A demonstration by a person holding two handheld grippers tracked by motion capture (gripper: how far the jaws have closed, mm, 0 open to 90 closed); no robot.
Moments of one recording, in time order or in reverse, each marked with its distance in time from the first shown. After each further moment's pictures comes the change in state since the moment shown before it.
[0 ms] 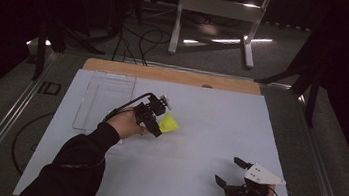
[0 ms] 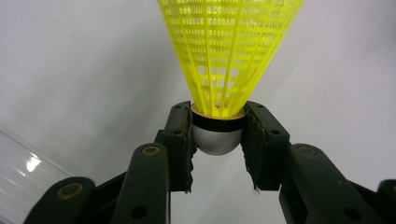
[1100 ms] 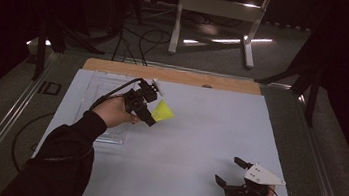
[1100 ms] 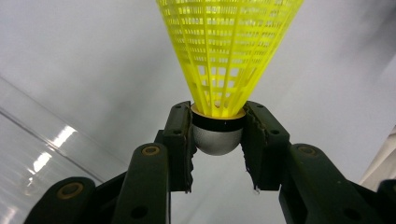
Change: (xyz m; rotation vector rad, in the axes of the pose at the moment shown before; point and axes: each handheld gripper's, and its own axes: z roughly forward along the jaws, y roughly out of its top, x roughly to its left) left arm 0.012 -0.008 -0.053 -0.050 -0.011 -0.011; right arm 0.000 0.000 0.000 -0.001 -0.008 -0.007
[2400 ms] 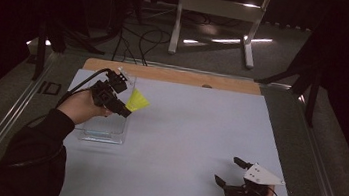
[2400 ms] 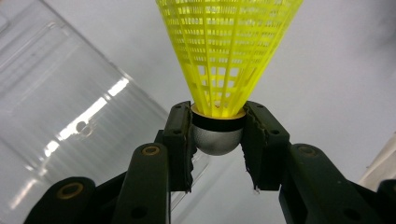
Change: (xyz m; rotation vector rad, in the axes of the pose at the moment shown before) left arm 0.034 -0.056 -0.047 -0.080 0.052 -0.094; right arm 0.001 0.000 0.000 0.002 0.003 -0.003
